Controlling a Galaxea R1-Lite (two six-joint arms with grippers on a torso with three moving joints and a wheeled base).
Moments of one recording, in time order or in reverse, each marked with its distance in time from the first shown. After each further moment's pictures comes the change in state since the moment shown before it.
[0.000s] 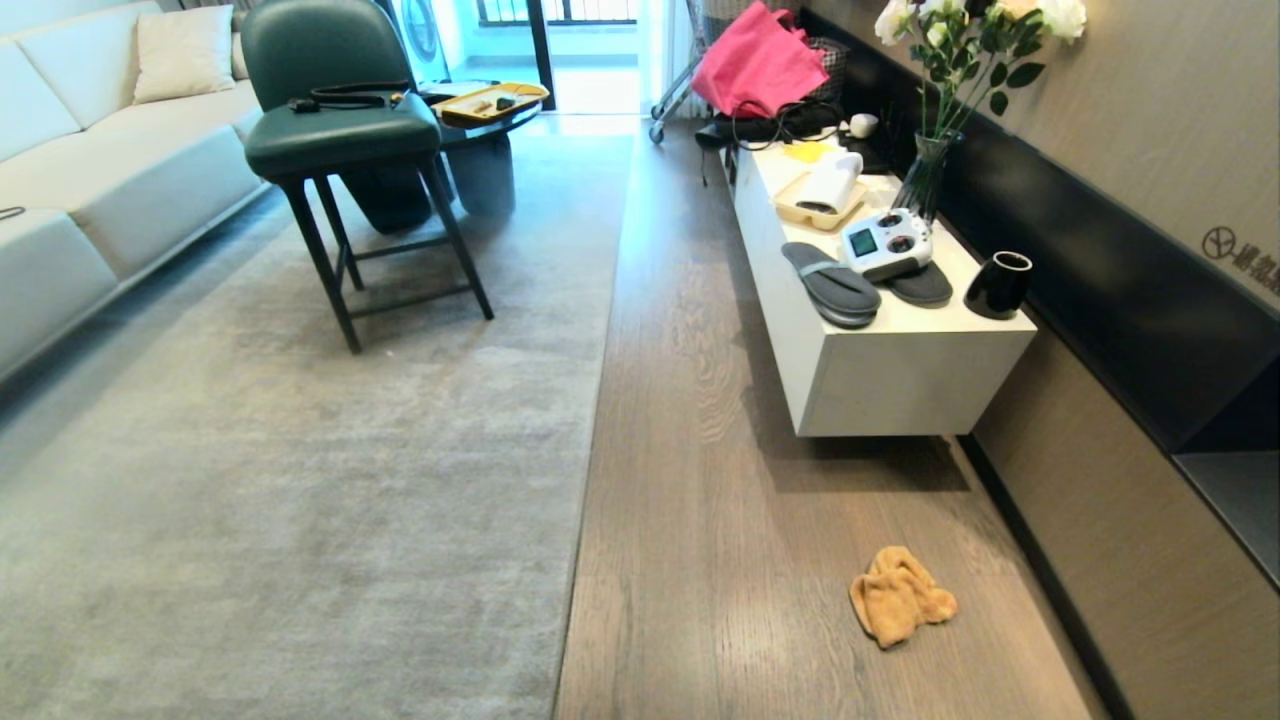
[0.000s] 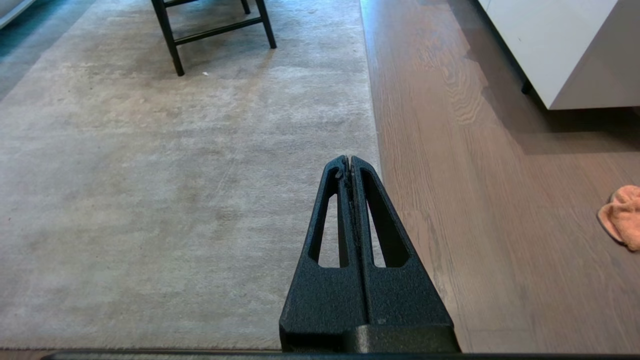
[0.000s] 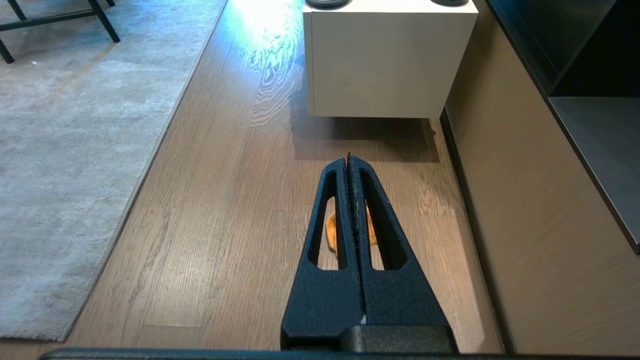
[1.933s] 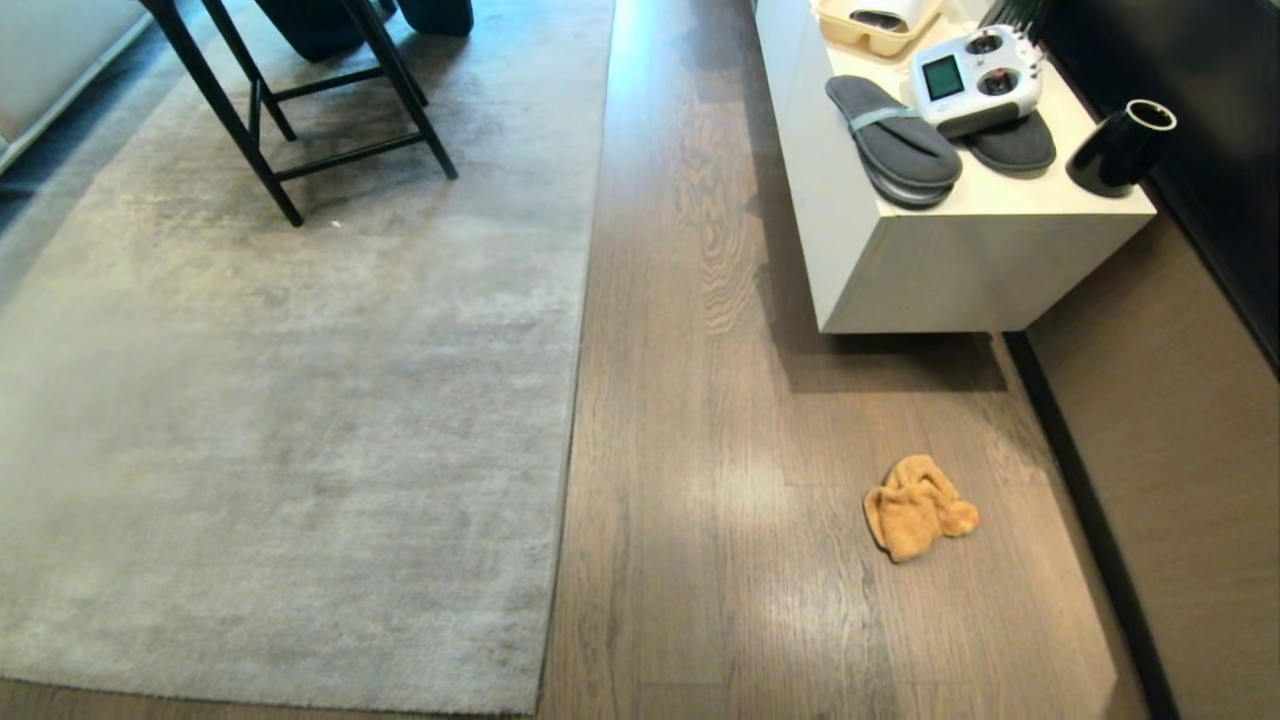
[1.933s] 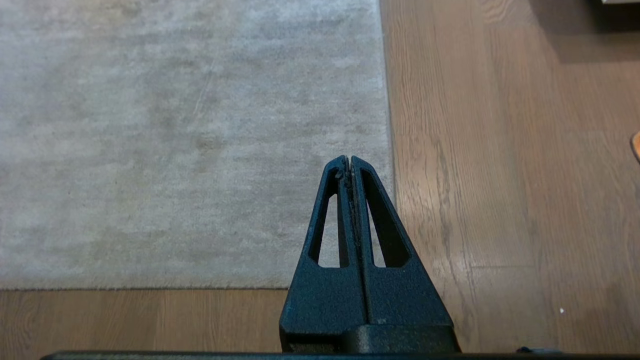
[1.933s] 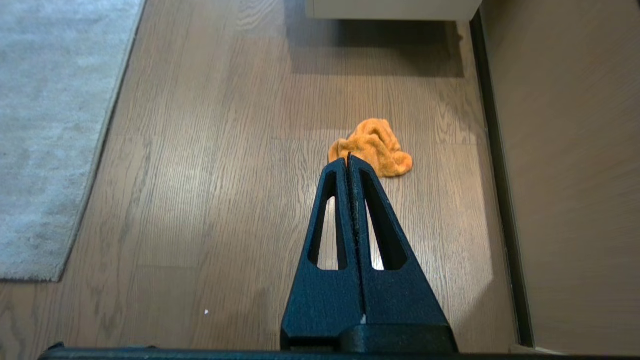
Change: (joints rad) left arm 0.000 0.000 0.000 0.001 -0.002 -0.002; right arm 0.000 0.000 0.000 0.000 0.000 -0.001
